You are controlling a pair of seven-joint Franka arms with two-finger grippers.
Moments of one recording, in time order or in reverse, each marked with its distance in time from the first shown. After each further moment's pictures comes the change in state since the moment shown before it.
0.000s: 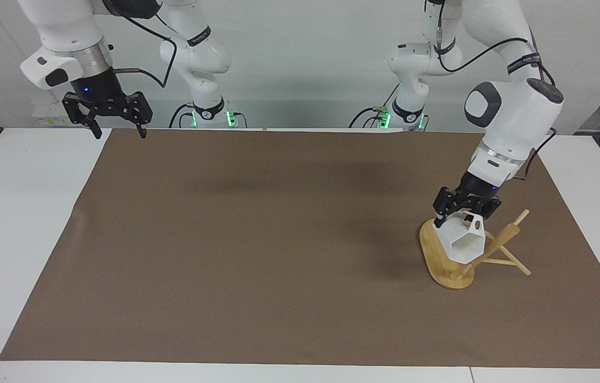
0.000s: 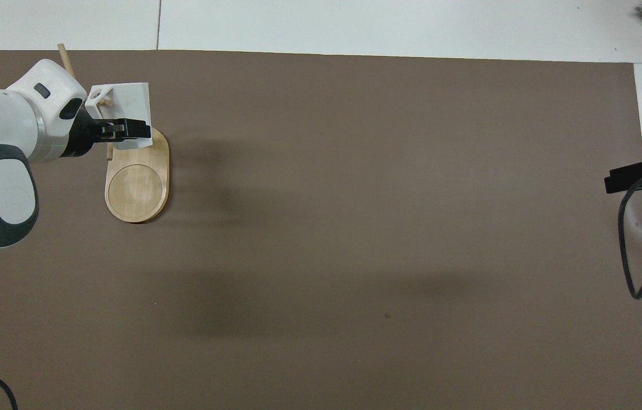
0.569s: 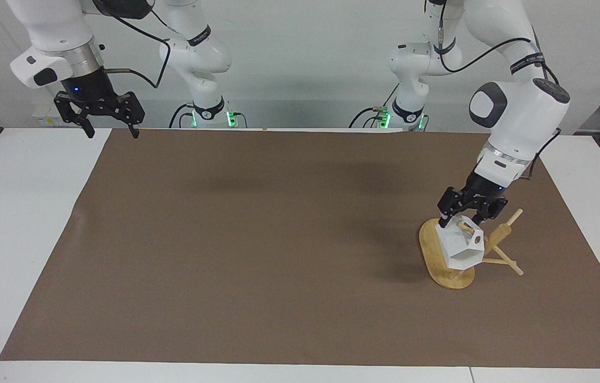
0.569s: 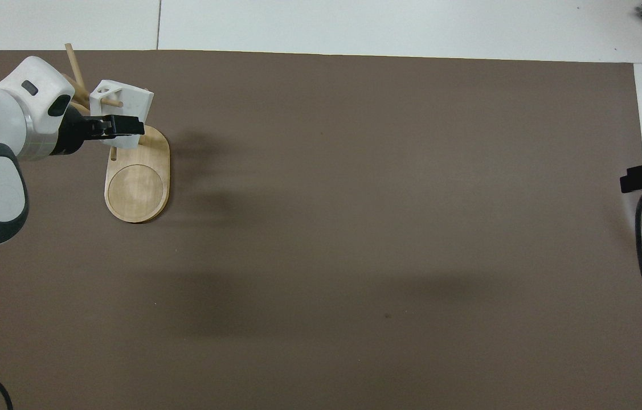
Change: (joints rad) left arm 0.018 0.000 0.000 0.007 0.000 -0.001 -0.003; right arm 0.103 0.000 -0.141 0.000 0.000 0.000 0.000
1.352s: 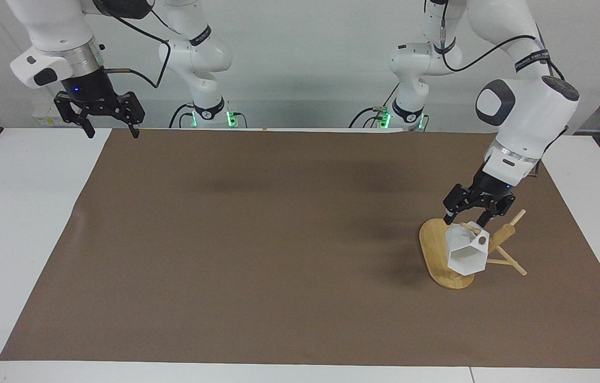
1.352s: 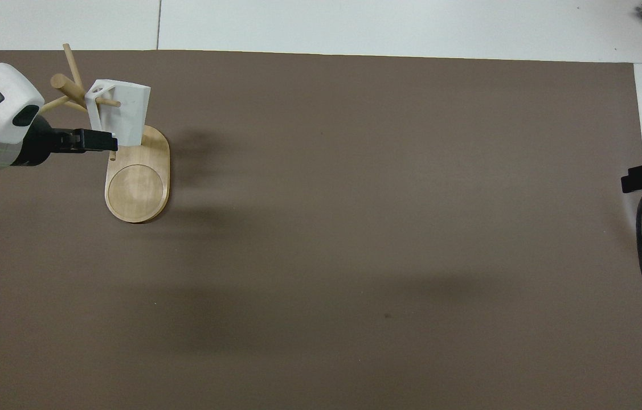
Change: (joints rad) left arm 0.054 -0.067 0.002 0.003 0.062 -0.172 0.088; right arm 0.068 0.000 -0.068 0.000 0.000 0.000 0.000
